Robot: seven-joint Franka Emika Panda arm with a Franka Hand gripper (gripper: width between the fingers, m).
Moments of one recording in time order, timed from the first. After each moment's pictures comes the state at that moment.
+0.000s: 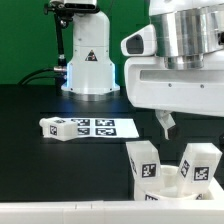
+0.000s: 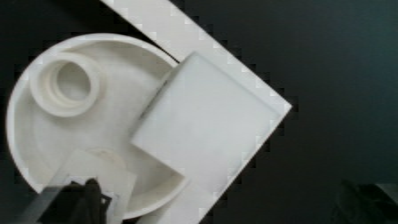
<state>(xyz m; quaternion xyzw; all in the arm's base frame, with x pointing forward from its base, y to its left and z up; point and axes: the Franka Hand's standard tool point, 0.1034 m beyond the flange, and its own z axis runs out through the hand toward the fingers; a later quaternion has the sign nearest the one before) 0.647 0.109 0.103 -0.90 0.41 0.01 0.10</state>
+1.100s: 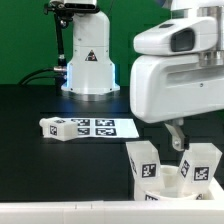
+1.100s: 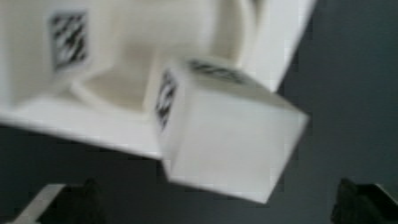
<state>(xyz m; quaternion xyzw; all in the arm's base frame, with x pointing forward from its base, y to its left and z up) 0.650 0.122 0.104 -0.95 -0.29 -0.07 0.01</state>
